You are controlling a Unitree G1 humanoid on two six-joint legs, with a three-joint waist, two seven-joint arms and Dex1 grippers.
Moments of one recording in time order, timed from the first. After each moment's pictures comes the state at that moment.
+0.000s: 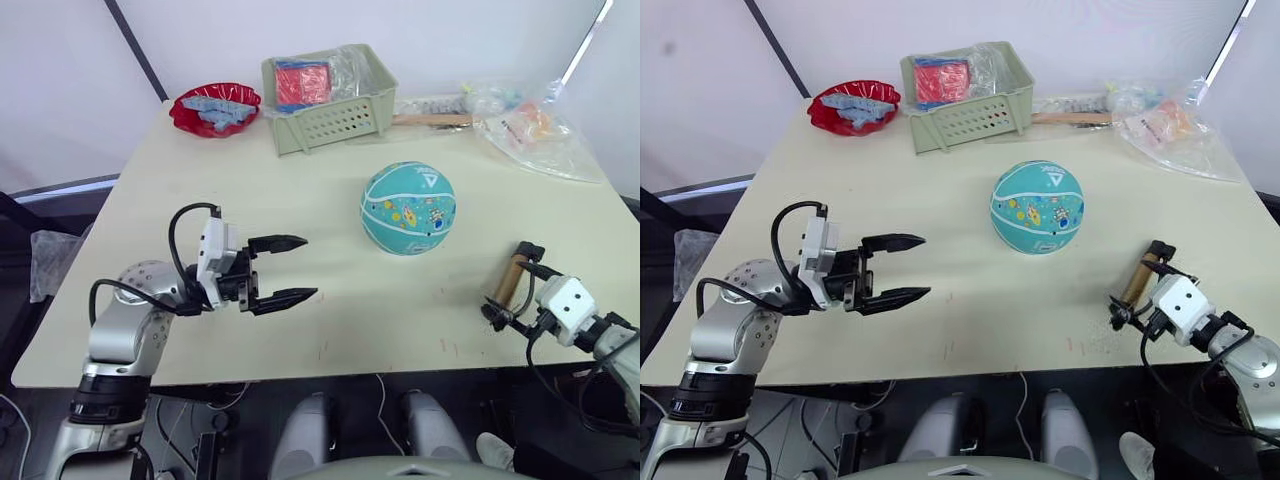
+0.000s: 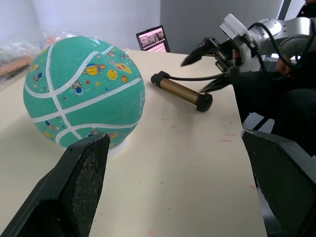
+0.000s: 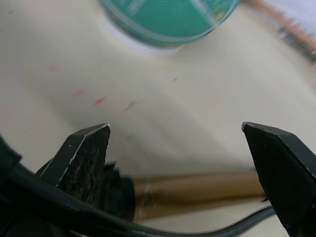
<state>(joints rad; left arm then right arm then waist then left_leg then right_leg) -0.22 0.69 0.10 -0.12 -0.57 0.24 -1.29 0.18 -0.76 -0.13 -0.08 0.18 -0.13 0.71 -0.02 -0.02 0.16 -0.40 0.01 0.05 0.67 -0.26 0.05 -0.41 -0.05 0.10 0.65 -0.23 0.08</state>
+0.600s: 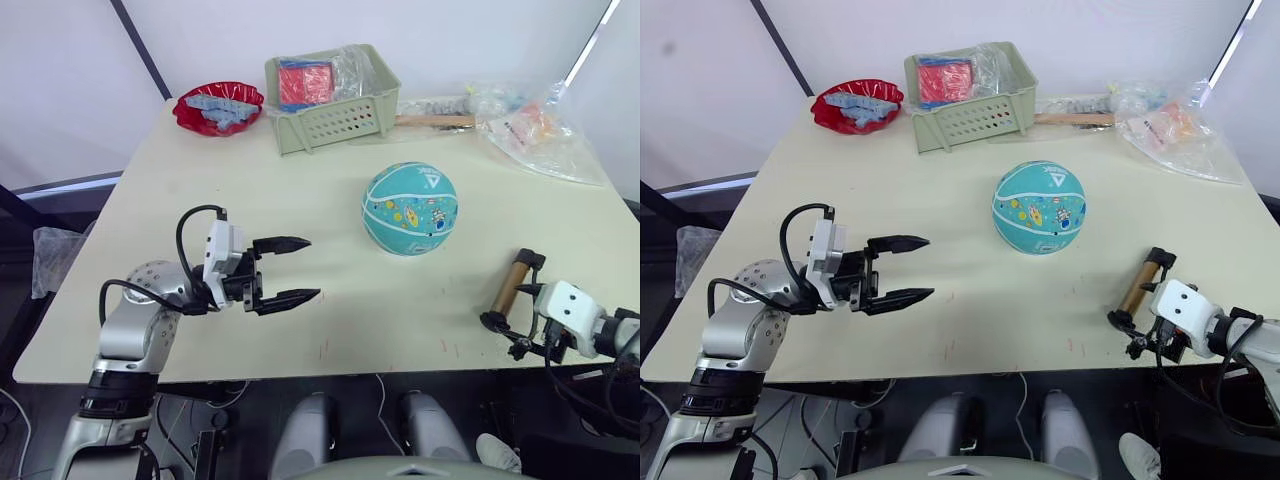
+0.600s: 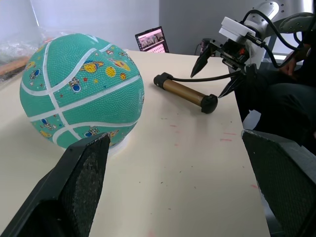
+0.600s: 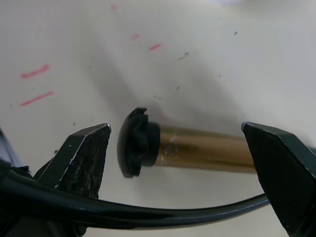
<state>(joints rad) -0.23 0.67 0.08 -0.09 -0.55 0.20 -1.30 0.20 -0.92 -0.13 -0.20 0.16 0.12 0.89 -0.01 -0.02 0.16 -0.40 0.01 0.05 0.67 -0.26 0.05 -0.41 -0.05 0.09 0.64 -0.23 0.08</state>
